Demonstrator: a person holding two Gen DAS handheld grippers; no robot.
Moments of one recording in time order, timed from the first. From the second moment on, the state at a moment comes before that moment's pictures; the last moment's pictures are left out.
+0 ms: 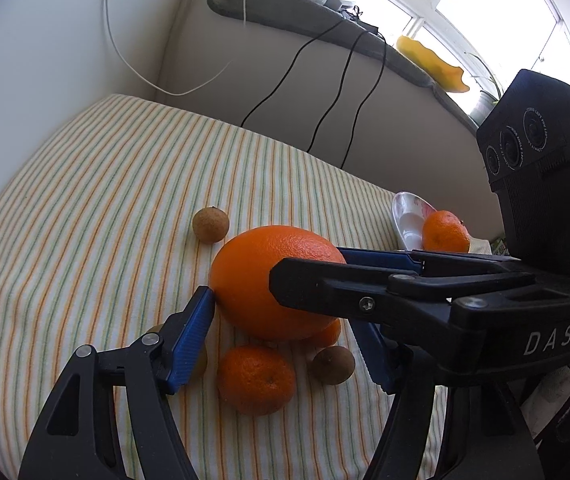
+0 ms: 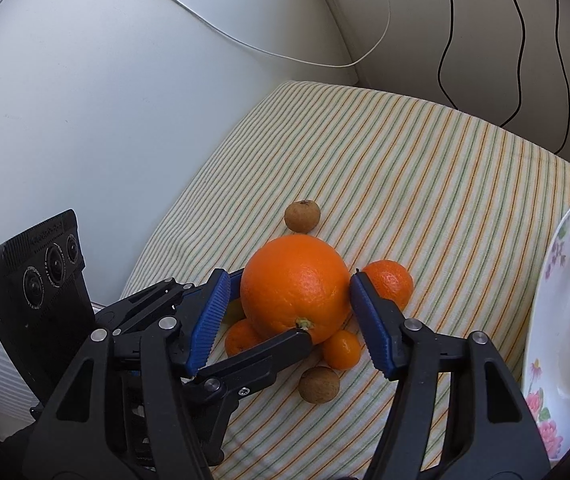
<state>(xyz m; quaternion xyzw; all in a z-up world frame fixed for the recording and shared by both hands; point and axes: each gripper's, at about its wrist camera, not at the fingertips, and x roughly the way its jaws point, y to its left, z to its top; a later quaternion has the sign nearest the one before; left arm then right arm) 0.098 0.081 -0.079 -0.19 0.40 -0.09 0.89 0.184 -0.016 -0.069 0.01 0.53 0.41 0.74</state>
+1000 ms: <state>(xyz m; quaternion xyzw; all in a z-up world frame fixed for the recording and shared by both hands) 0.106 0.080 -0.078 -0.17 0.40 -0.09 0.90 0.181 -0.020 -0.065 0.01 0.53 0.40 0.74</state>
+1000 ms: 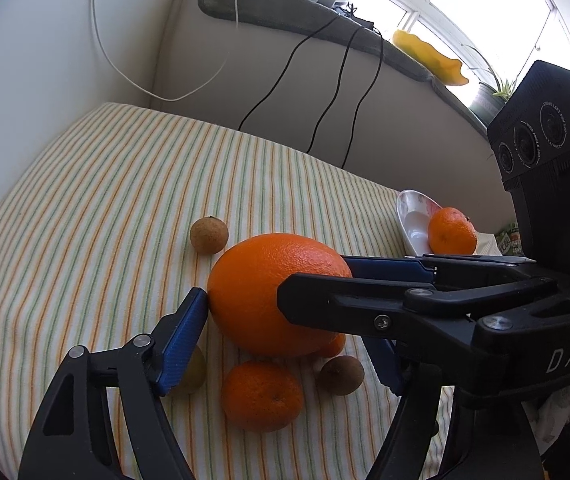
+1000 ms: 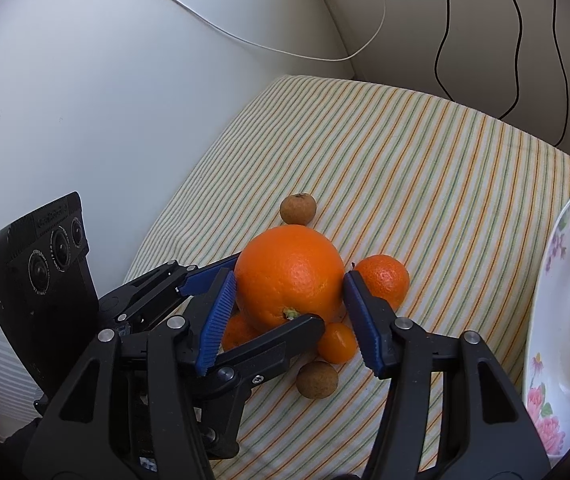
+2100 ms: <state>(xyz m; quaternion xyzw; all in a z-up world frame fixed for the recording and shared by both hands) 0.116 -0.009 -0.031 -0.11 0.36 -0.16 0.91 0.176 -0.126 -0.016 0.05 0.47 0.36 0.80</state>
